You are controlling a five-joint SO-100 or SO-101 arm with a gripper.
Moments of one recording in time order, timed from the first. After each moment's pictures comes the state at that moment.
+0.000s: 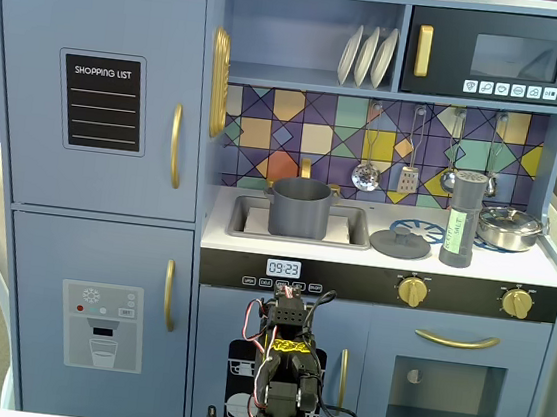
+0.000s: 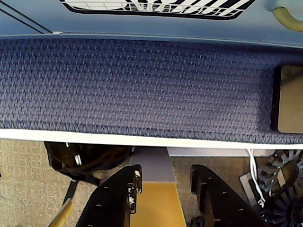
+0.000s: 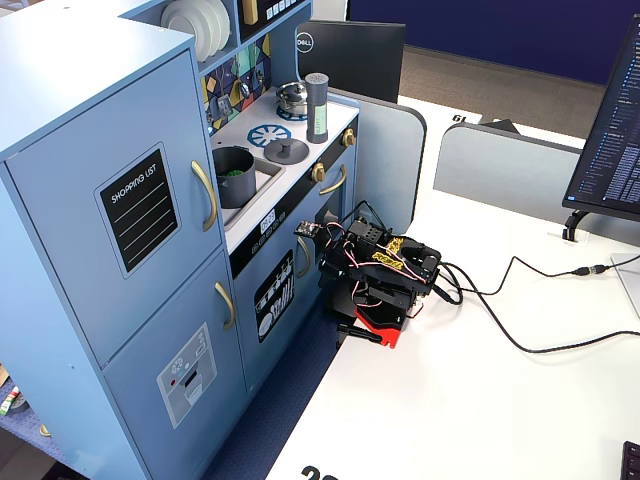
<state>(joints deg) 5.5 184.2 179.0 75.8 -86.9</state>
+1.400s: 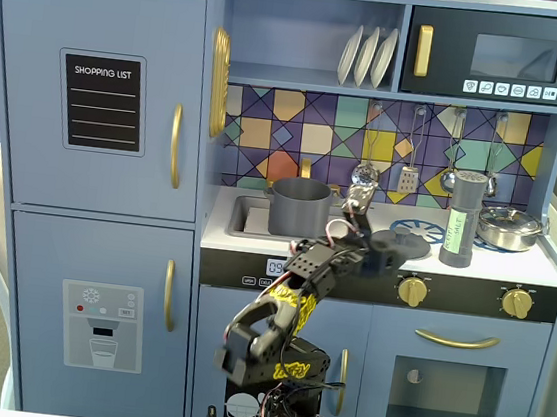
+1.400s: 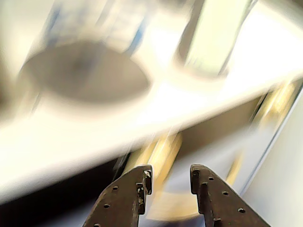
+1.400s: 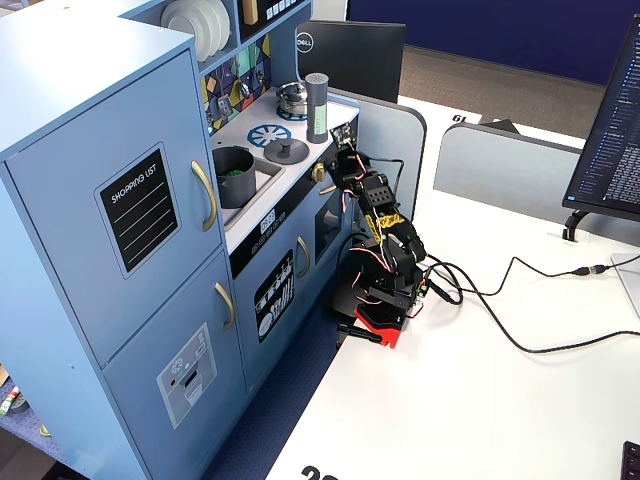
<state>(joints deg) 46.8 161.3 140.9 34.3 -94.2</state>
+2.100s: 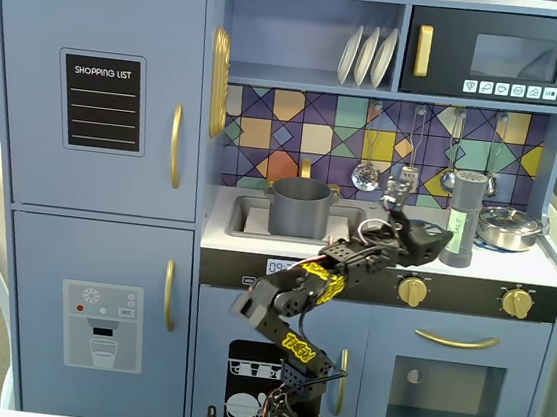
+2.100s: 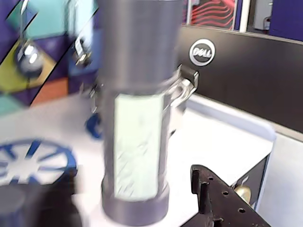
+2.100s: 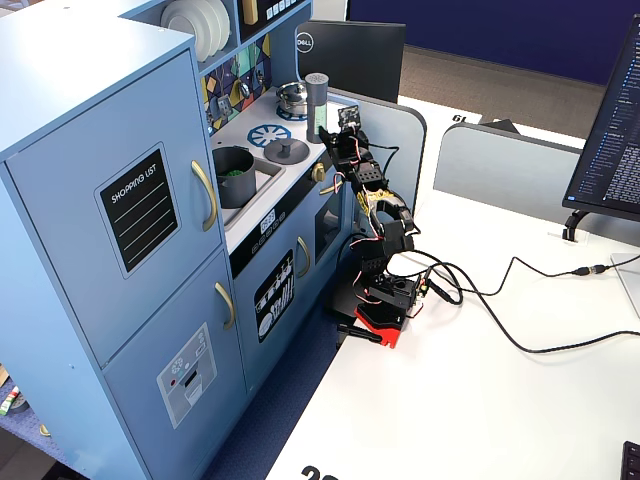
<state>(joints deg) 52.9 137.0 134.6 0.4 -85.1</state>
